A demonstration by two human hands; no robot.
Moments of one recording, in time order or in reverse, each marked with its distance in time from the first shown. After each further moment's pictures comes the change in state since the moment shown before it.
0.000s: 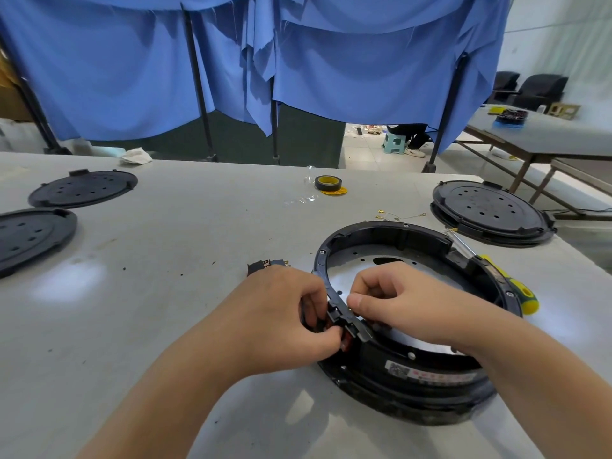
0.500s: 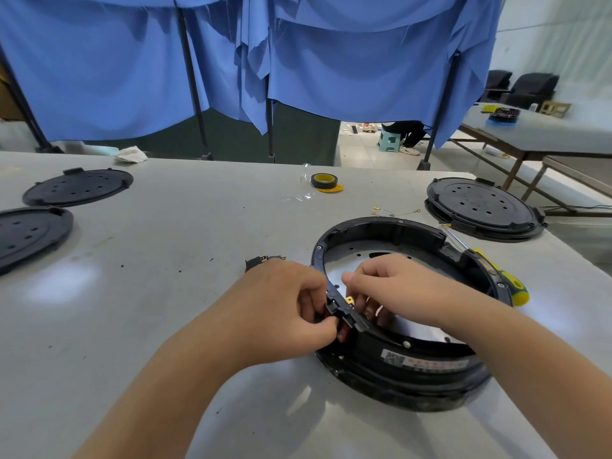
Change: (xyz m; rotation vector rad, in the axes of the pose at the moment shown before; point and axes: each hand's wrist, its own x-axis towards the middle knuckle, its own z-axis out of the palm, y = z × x) left_hand 0.001 -0.001 0.000 -0.058 -0.024 0.033; right_hand 0.009 0.000 0.002 0.085 0.055 0.169
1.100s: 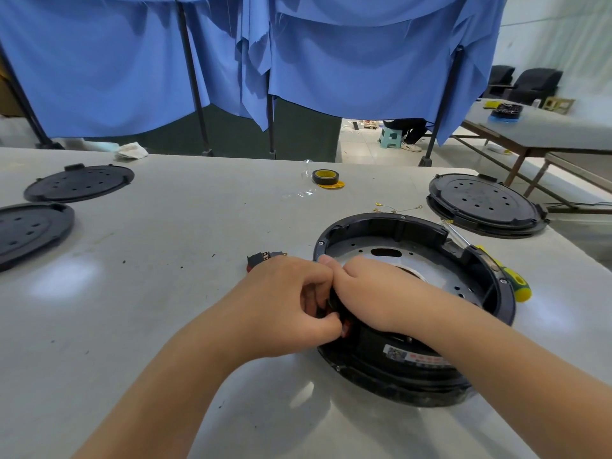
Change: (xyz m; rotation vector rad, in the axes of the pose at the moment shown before) left_hand 0.004 -0.003 0.006 -0.027 0.014 0.039; right_hand 0.007 -0.017 0.025 -0.531 0.106 -0.043
